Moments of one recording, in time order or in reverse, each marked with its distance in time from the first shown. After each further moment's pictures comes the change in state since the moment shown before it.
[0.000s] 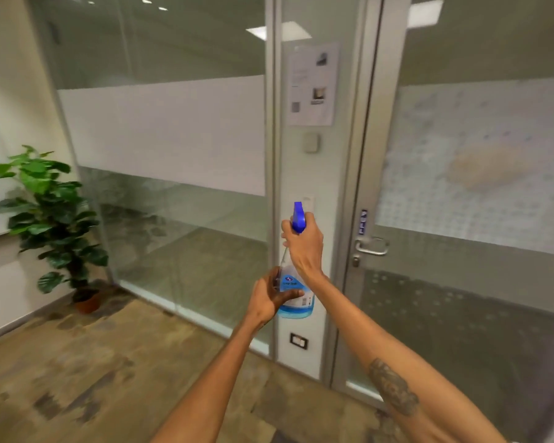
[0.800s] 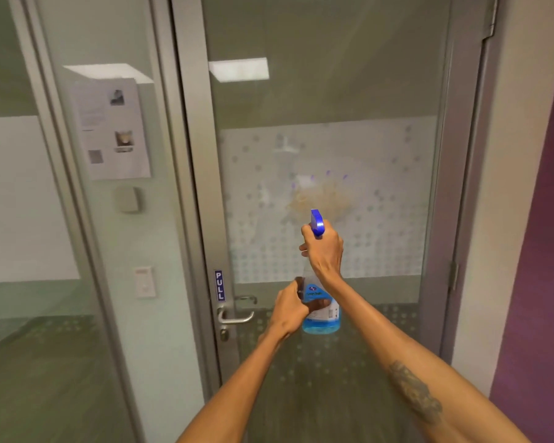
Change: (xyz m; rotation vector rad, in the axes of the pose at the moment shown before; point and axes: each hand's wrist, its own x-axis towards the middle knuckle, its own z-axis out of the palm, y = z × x) left_hand 0.229 0.126 0.411 -0.017 -0.426 0.249; right_hand 0.272 0.134 -0.348 -0.168 0.491 -0.003
